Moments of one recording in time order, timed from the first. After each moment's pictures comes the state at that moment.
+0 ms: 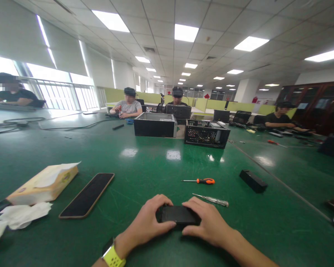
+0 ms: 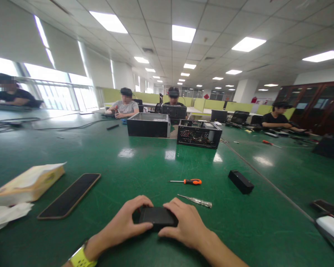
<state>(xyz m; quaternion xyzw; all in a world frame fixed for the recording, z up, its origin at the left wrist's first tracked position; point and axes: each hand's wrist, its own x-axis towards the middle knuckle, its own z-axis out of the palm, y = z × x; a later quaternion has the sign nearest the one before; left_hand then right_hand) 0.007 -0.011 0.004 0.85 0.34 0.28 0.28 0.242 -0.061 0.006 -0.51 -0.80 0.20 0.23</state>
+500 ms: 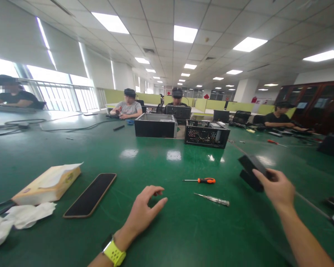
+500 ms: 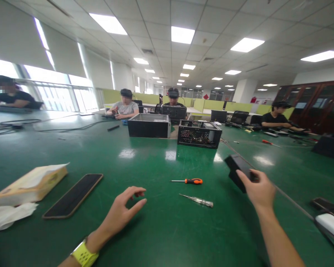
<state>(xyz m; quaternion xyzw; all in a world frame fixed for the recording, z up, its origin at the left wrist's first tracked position) -0.010 0.003 0.003 0.81 0.38 0.41 0.20 0.437 -0.062 0.032 -0.81 -0.33 -0.08 0.48</state>
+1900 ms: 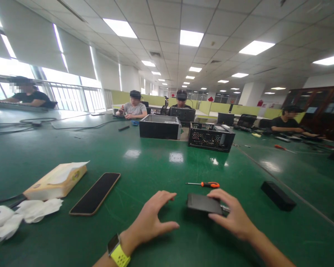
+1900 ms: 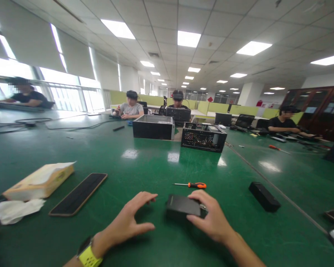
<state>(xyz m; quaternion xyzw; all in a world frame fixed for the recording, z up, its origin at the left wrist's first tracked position) -0.006 -0.004 -0.001 0.87 0.29 0.33 0.24 0.301 -0.060 0.008 -0.51 -0.77 0.12 0.35</state>
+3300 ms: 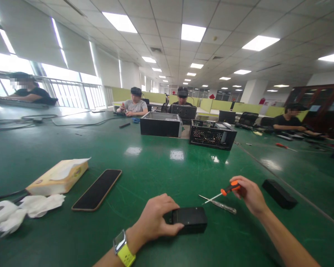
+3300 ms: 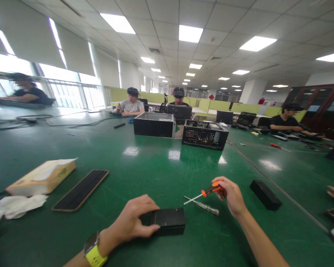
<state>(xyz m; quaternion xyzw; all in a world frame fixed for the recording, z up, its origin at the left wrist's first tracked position) 0.007 -0.010 0.001 0.90 0.26 0.31 0.15 0.364 -0.028 0.006 -0.55 -0.55 0.28 0.57</state>
